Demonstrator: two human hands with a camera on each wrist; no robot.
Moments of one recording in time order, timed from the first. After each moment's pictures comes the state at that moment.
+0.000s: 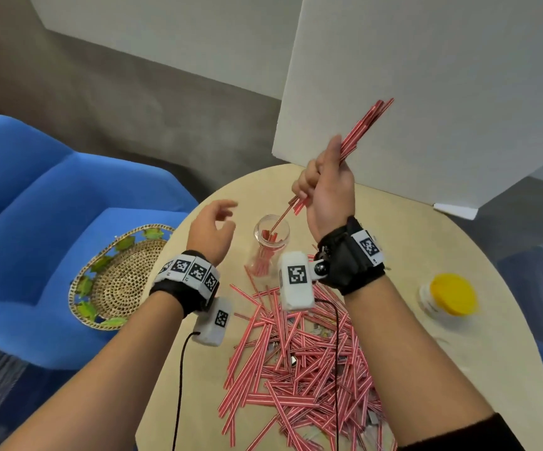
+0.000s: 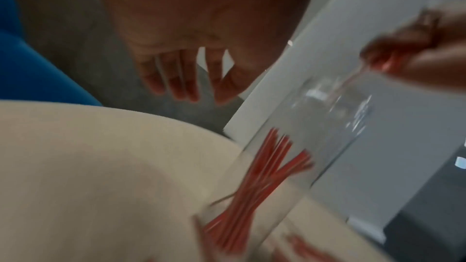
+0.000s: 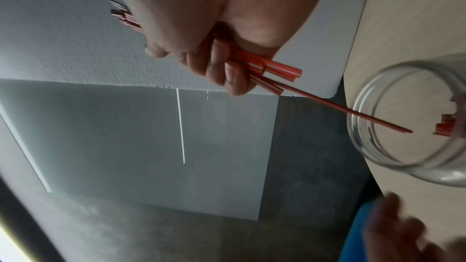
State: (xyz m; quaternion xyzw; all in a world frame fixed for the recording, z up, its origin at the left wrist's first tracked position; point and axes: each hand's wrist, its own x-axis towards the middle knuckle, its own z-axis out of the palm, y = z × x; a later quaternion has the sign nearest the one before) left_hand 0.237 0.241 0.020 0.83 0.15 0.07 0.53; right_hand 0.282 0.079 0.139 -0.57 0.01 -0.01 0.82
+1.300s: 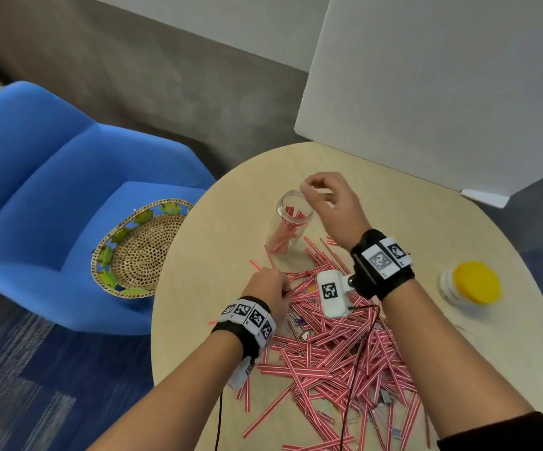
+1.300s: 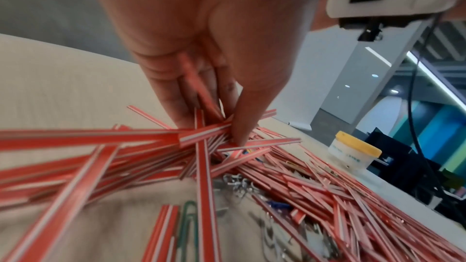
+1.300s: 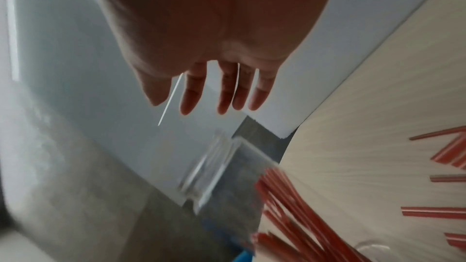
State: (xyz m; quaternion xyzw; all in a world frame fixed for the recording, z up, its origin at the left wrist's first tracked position) left_hand 0.152 0.161 -0.035 0.94 0.02 -0.19 0.29; right_hand 0.269 0.044 0.062 -0.84 -0.17 0.04 0.51
